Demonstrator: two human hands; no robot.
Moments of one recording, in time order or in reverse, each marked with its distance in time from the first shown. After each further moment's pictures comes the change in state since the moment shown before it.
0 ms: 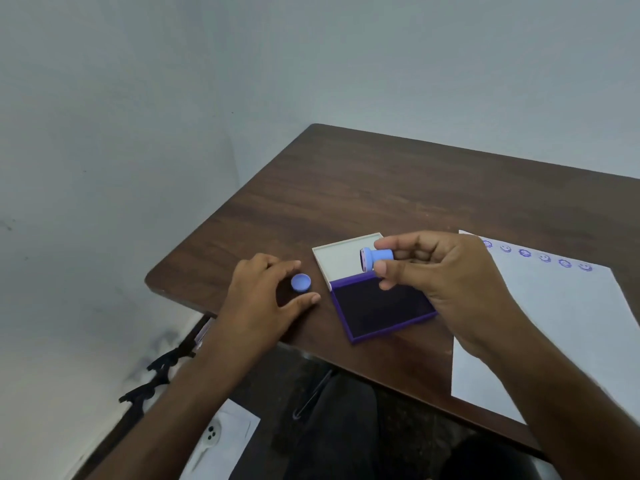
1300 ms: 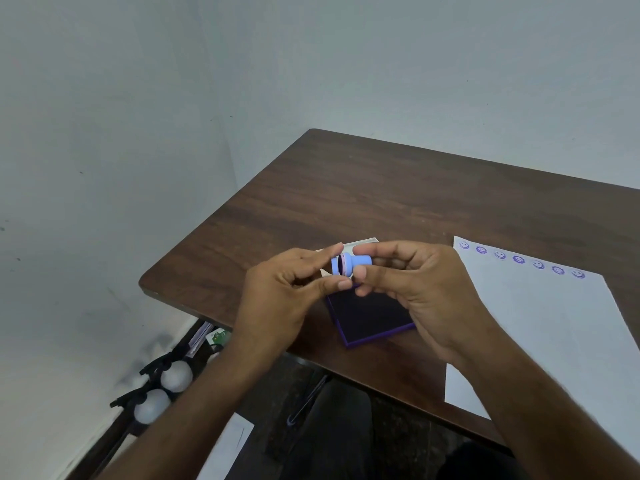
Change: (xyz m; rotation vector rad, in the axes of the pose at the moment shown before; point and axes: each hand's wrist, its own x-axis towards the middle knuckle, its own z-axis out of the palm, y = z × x) left_hand 0.003 0.044 -0.005 -0.642 0.075 0.129; right_hand 0.008 0.011 0.012 0.145 -0.046 -0.032
